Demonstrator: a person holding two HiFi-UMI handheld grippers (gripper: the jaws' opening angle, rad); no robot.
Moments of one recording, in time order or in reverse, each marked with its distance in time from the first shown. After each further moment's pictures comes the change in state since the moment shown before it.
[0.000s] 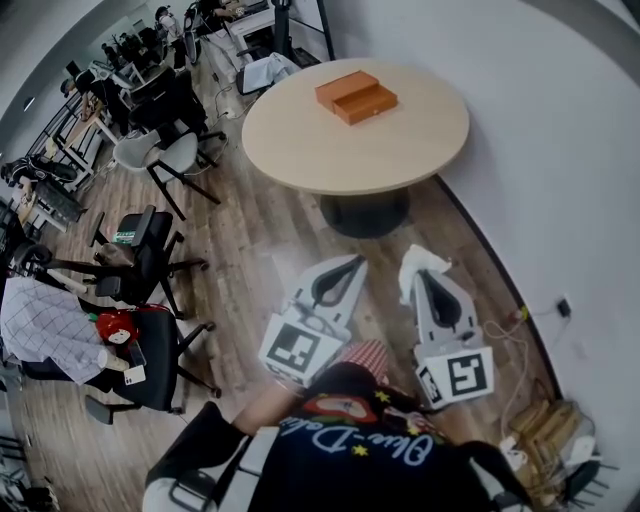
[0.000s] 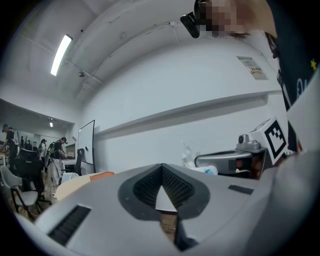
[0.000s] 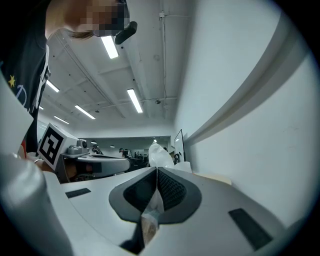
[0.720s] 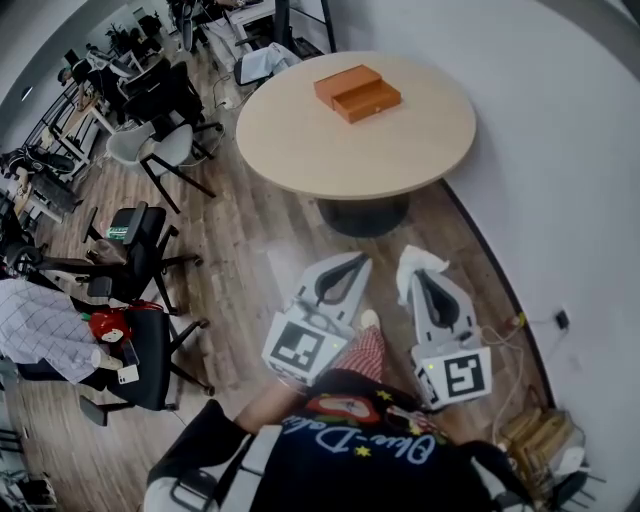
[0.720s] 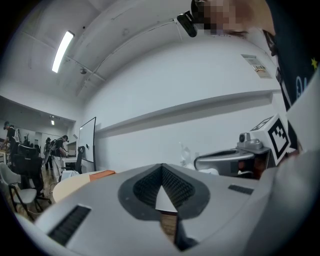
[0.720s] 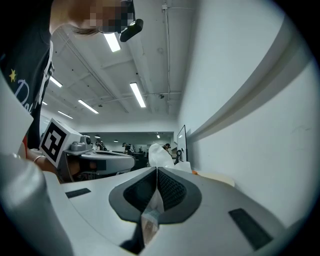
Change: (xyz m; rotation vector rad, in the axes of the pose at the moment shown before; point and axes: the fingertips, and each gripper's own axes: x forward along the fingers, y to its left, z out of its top) left arm 0.046 0.028 -0.016 -0.014 0.010 0.014; right arm 0.045 -0.023 -0.015 -0.042 0.045 0.034
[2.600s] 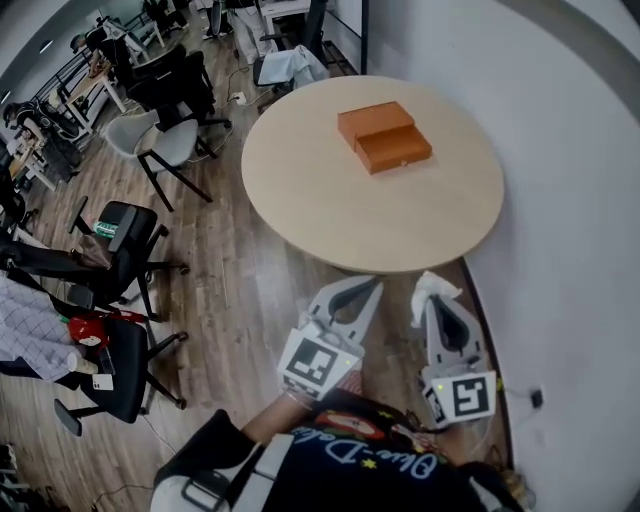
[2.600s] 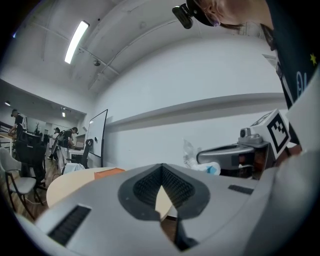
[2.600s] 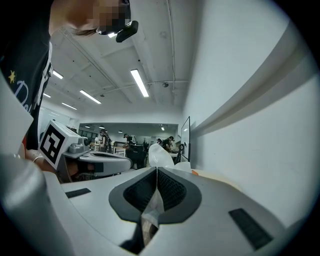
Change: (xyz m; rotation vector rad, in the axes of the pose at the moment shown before) left arm 0.129 0.138 -0.019 -0.094 0.002 0.087; right arm 0.171 -0.093 0.008 -0.061 0.088 0.062
